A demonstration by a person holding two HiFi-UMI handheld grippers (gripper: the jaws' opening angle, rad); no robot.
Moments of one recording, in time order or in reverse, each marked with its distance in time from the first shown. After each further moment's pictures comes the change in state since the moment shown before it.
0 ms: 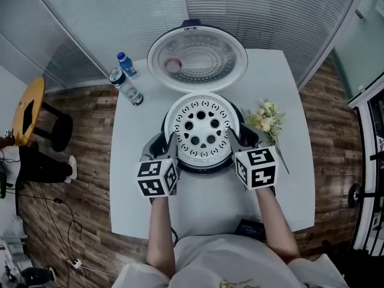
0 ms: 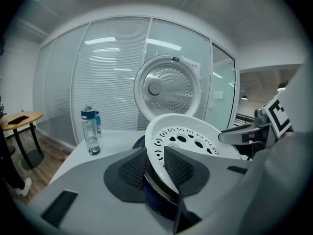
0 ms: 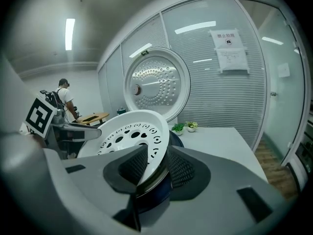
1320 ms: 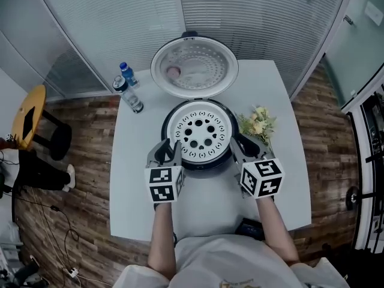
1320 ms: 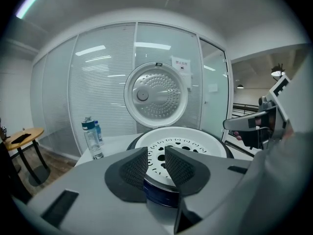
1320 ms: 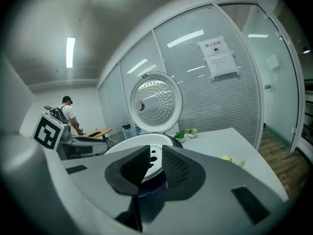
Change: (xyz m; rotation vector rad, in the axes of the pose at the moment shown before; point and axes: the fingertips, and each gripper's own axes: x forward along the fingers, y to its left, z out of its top) left arm -0.024 -0.026 0.000 0.138 -0.012 0.029; right arm -0.052 0.003 0.003 0.107 -0.153 0.036
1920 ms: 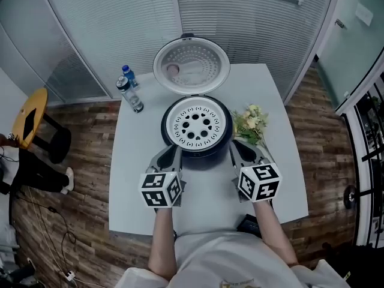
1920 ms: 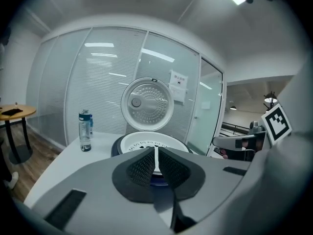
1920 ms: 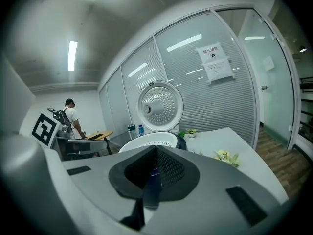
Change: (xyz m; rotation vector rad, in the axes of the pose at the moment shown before) left arm -0.065 -0.041 -0.003 -0.165 -0.087 -0.140; right arm -0.062 0.025 -0.014 0.013 -0.031 -0.007
